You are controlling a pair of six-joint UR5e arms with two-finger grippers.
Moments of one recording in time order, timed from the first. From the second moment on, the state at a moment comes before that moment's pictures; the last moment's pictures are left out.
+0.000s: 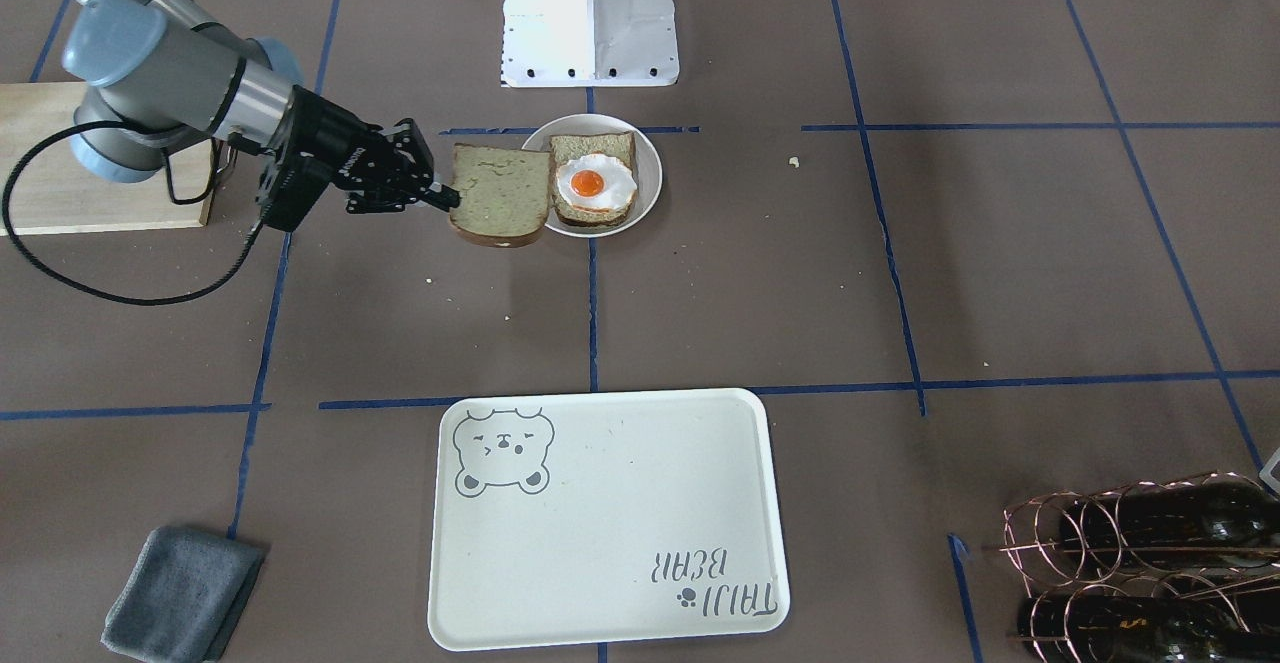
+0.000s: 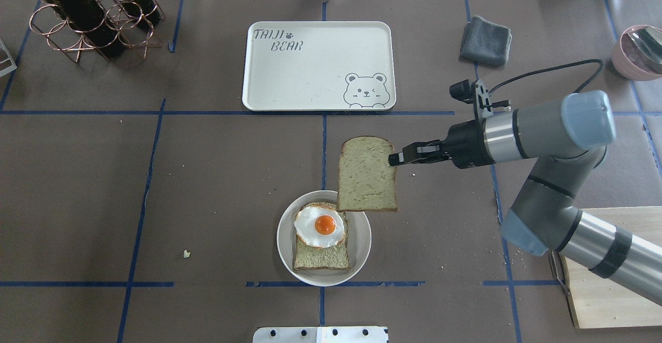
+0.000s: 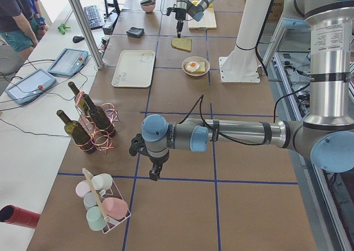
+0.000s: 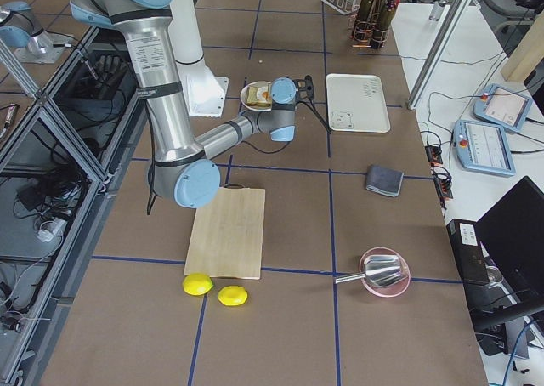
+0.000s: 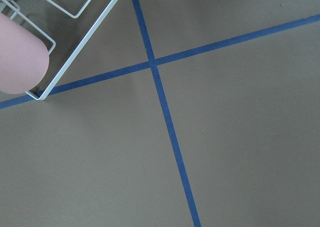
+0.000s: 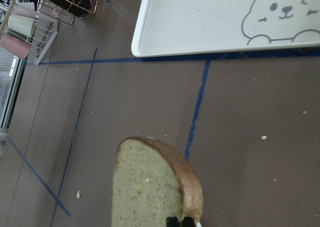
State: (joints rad) left arm -1.53 -1.48 -1.69 -1.62 -2.37 0.20; right arm 0.62 -1.26 1.65 -0.36 2.10 1.36
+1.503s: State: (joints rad) left arm -1.53 -1.48 -1.68 -1.62 -2.37 0.20; right arm 0.38 -1.24 1.64 -0.46 1.82 1.34
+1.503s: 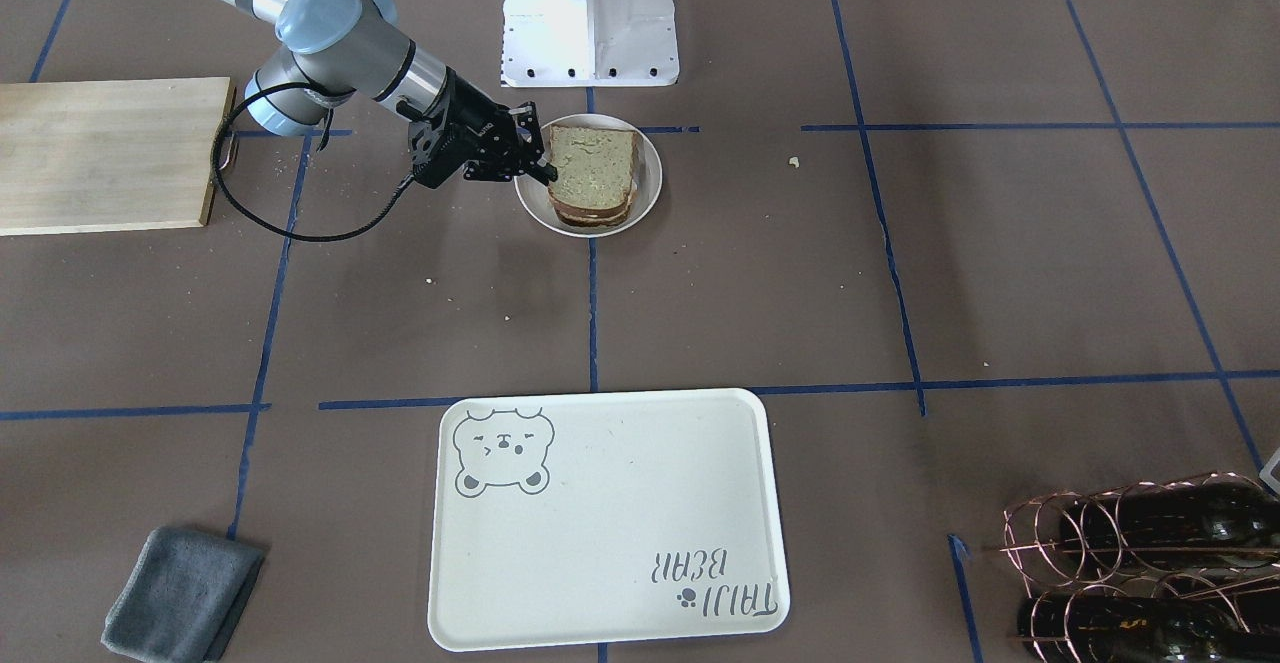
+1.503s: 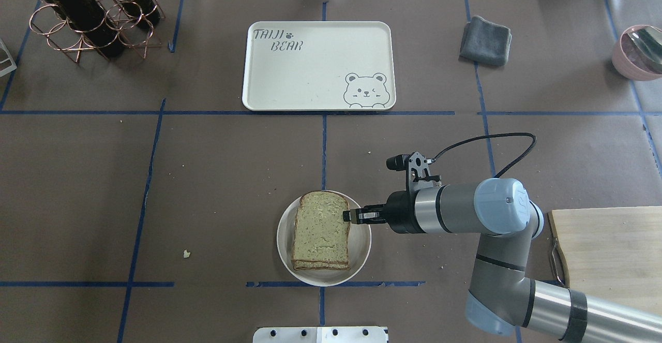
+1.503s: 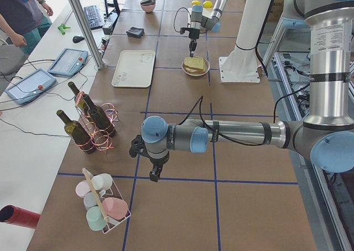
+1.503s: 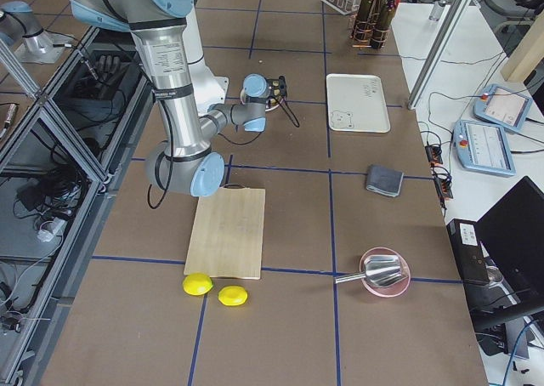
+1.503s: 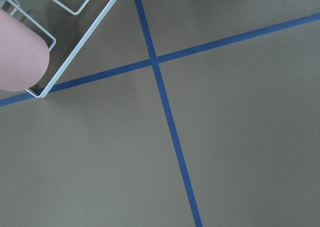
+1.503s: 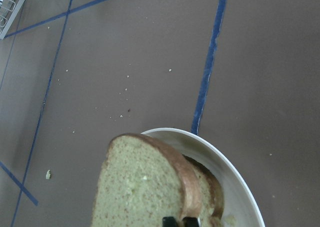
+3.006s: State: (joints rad) left arm -1.52 -1.65 -1.88 -1.79 -2.37 0.14; right arm 1.03 -1.39 1.82 -1.34 2.20 0.56
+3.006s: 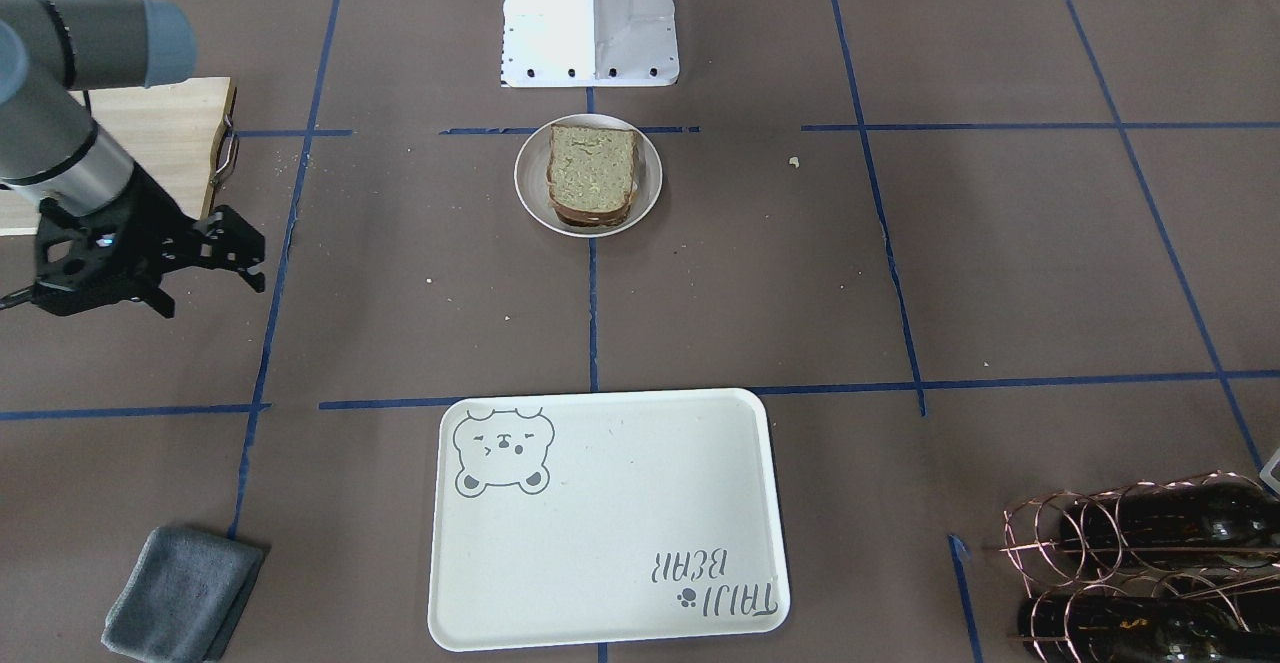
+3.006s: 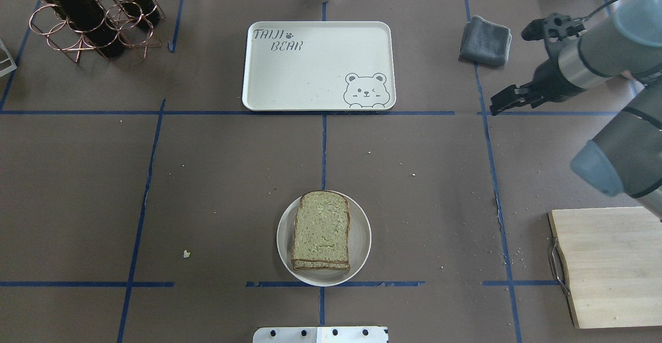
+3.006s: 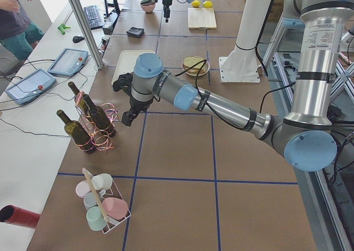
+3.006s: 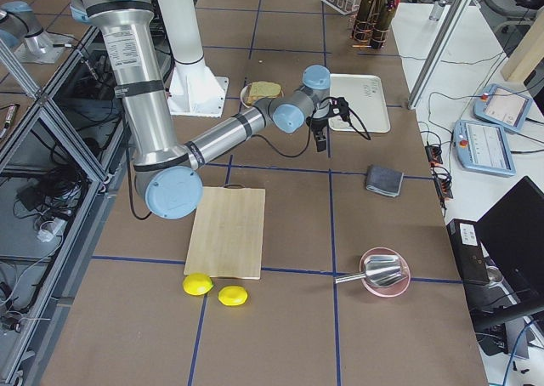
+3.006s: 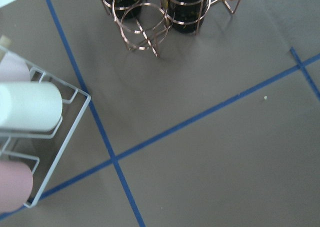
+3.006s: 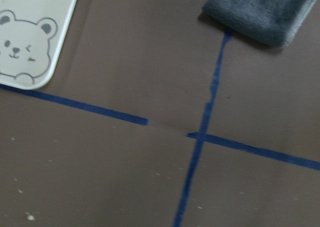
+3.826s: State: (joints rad) left arm -1.03 -1.76 -1.99 -2.11 -2.37 -0.63; right arm 1.51 -1.79 1.83 -1.46 2.28 -0.10
